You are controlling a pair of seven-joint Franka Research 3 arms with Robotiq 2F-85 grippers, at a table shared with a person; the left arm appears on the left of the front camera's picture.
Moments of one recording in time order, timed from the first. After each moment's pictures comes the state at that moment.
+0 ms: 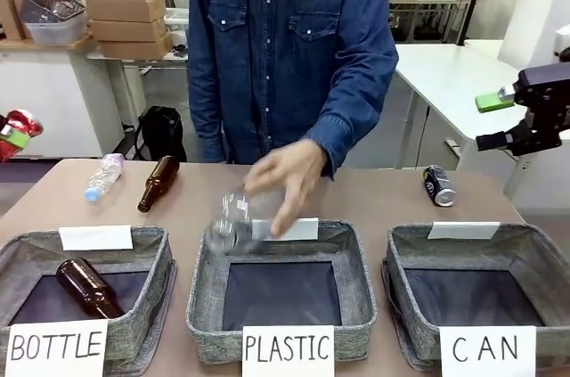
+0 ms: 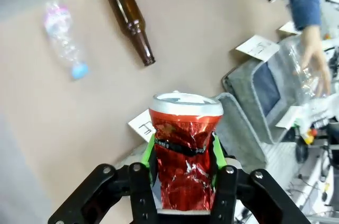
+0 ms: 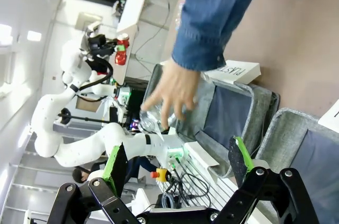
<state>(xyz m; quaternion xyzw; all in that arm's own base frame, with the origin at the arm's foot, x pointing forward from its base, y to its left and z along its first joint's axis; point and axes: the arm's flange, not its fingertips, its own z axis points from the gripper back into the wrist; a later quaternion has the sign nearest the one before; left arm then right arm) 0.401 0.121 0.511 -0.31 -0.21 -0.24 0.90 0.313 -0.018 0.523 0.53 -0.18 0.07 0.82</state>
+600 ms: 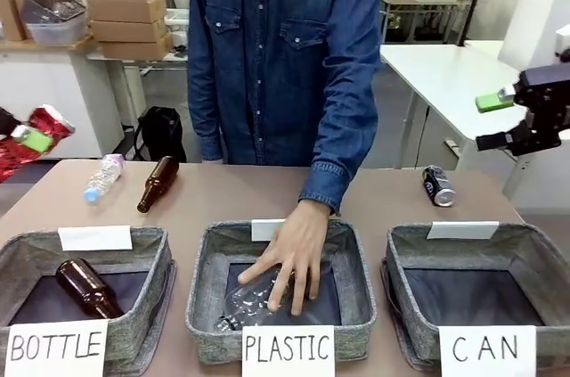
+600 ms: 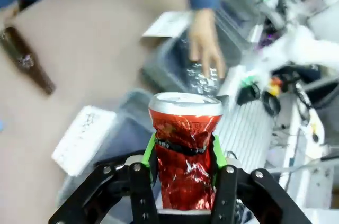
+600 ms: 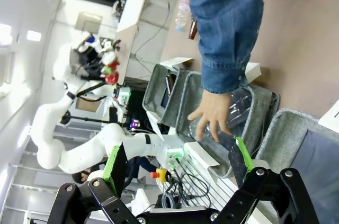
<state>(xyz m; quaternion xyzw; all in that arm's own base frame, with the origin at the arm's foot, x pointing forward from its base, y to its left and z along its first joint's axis) 0.343 0.040 0.536 -0.40 -0.20 -0.40 0.80 0.313 -0.018 0.523 0.53 -0.18 0.07 0.82</state>
